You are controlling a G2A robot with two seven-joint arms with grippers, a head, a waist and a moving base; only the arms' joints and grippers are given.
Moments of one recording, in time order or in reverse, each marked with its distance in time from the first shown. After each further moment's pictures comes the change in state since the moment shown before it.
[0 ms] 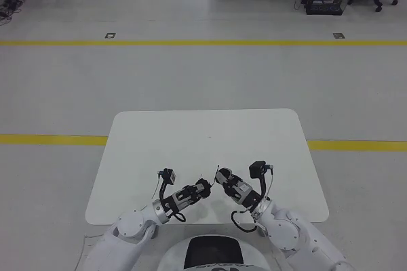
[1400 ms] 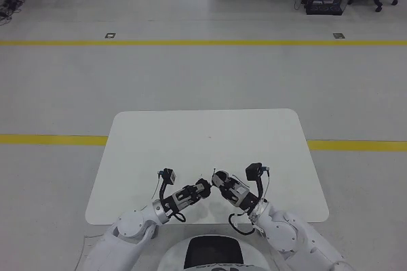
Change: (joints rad) left arm 0.000 0.000 0.000 0.000 0.000 0.000 0.000; right arm 0.017 0.012 -0.047 0.005 0.012 0.000 -0.003
